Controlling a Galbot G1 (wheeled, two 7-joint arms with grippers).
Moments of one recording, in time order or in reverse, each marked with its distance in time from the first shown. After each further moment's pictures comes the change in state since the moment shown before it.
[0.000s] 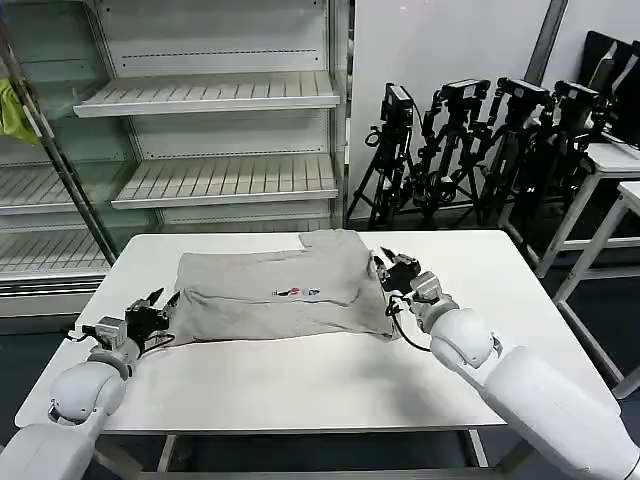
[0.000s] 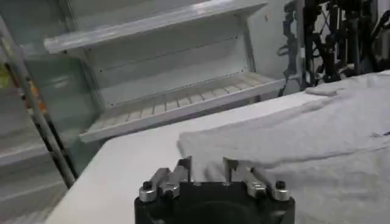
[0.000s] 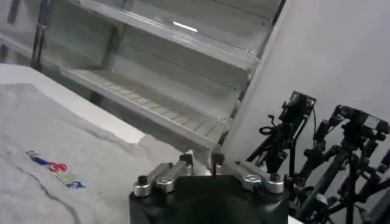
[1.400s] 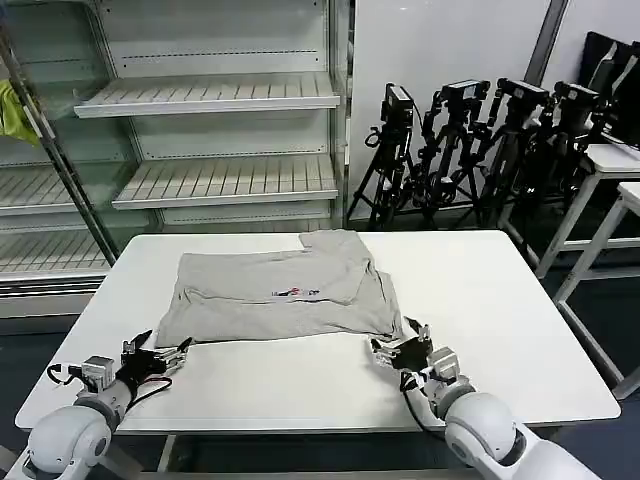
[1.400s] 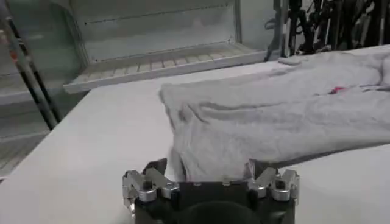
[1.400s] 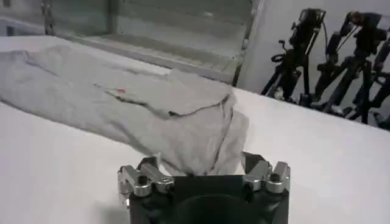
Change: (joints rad) left arm 0.270 -0.010 -0.113 -0.189 -0.127 0.110 0.010; right arm -0.476 0.029 0.196 0.202 0.029 -0.067 0.042
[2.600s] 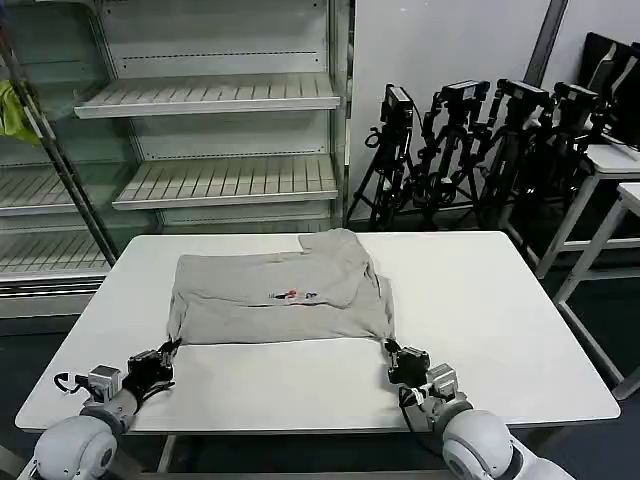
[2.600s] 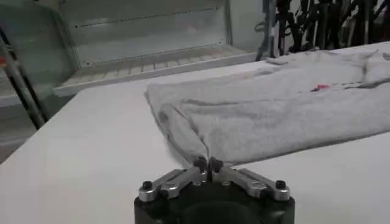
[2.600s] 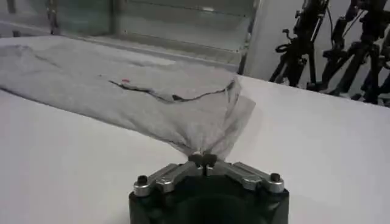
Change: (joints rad) left arm 0.043 -0.013 0.000 -0.023 0.044 -0.029 0.026; right arm -0.078 -0.024 0.043 0.030 0.001 0.018 -0.013
